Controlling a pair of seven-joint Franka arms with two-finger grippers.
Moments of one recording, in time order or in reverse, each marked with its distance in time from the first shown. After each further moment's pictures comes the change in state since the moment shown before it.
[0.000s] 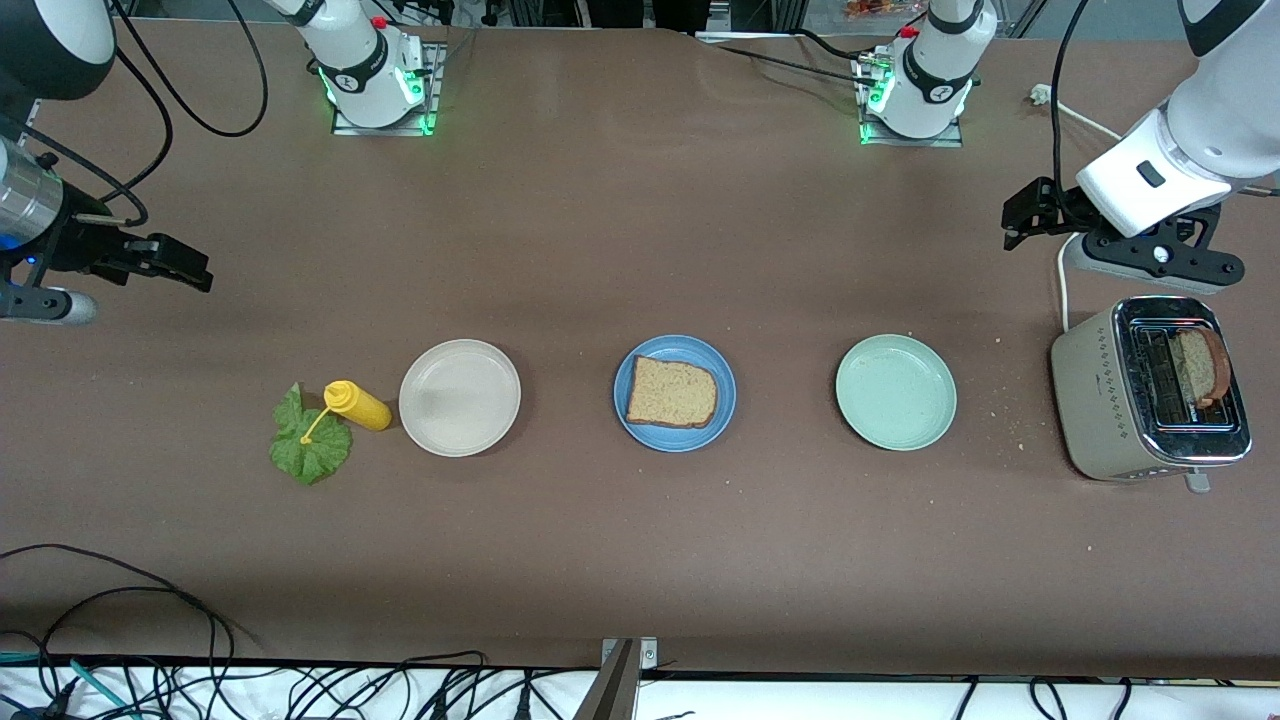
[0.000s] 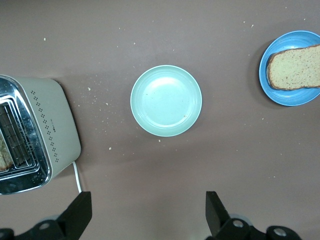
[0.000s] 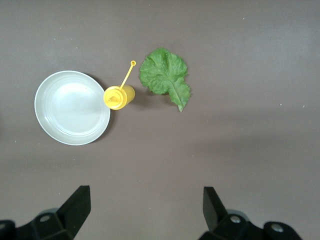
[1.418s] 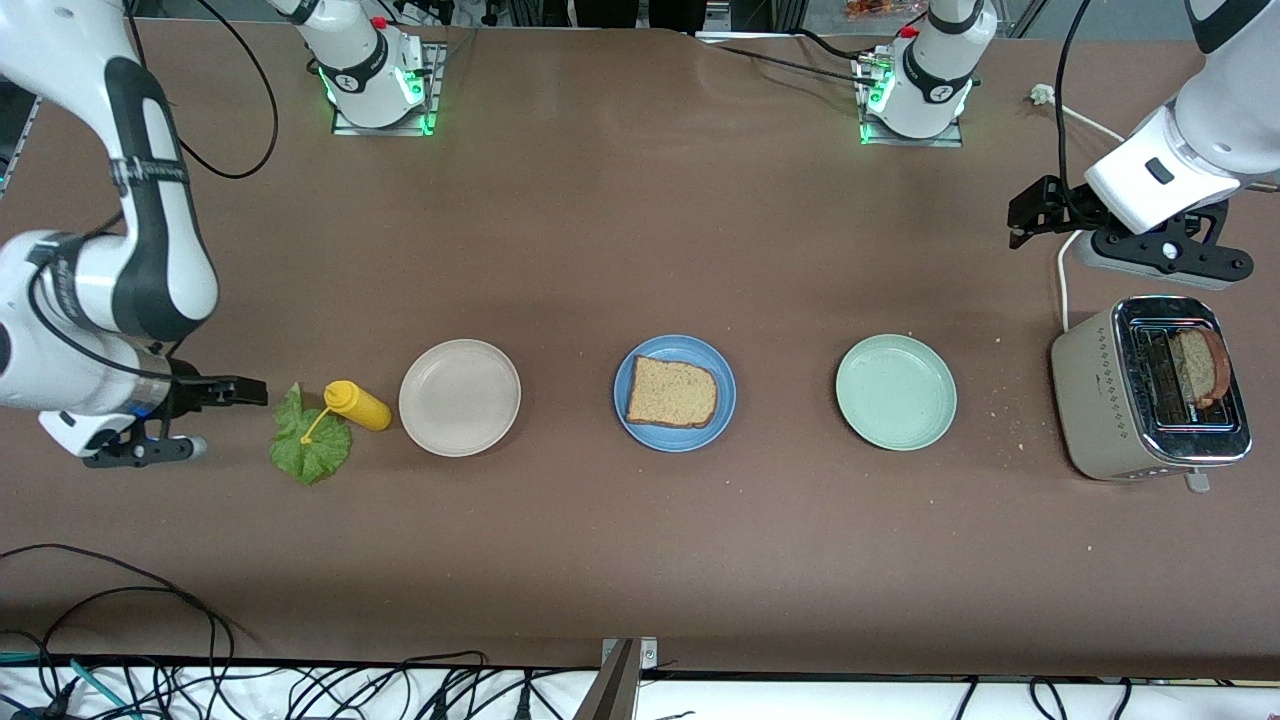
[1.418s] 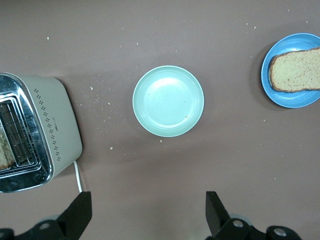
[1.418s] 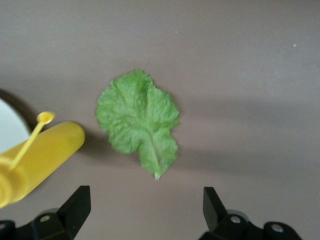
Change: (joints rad) left arm 0.006 -0.012 0.005 -0.014 -0.002 0.009 -0.002; right arm -0.097 0.407 -0.007 -0.019 0.034 0.386 -0.288
